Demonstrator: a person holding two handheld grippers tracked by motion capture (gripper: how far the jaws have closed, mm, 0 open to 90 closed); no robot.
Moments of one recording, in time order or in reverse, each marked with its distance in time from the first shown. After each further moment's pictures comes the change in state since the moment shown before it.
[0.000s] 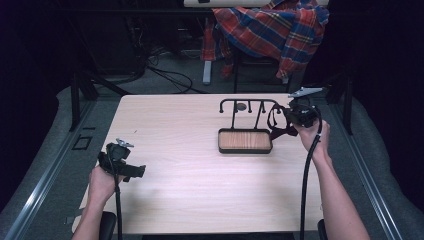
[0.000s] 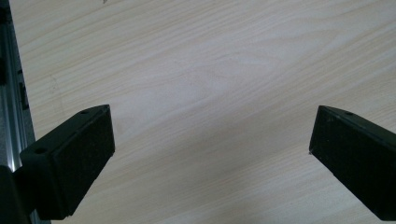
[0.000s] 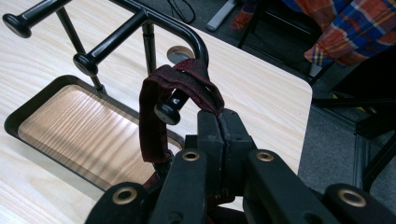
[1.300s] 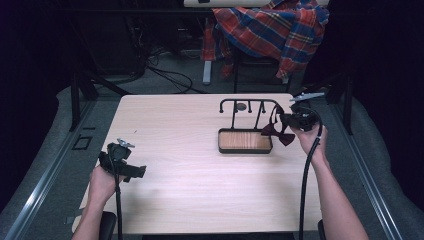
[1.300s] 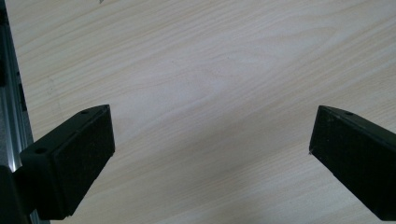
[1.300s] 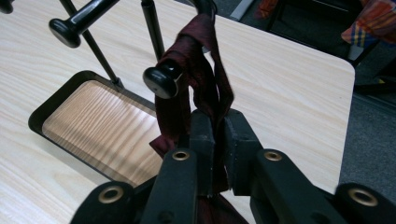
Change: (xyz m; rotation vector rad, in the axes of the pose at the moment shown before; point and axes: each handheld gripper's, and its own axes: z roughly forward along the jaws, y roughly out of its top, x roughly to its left) left arm 0.000 0.001 0.001 0.006 -0.003 0.009; right arm -0.011 -0.018 0.020 0.014 0.116 0.090
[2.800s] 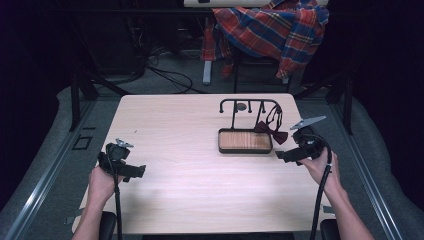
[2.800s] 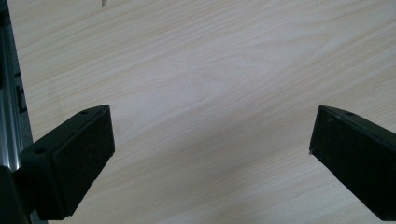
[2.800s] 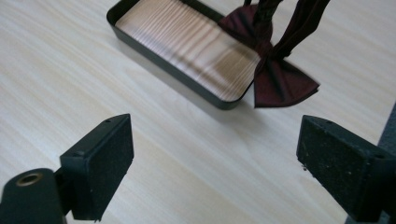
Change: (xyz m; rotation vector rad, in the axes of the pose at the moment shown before) left arm 0.000 -0.001 -0.003 -0.026 -0.005 -0.011; right arm 0.043 -0.055 -0.049 0.176 0.113 -0.100
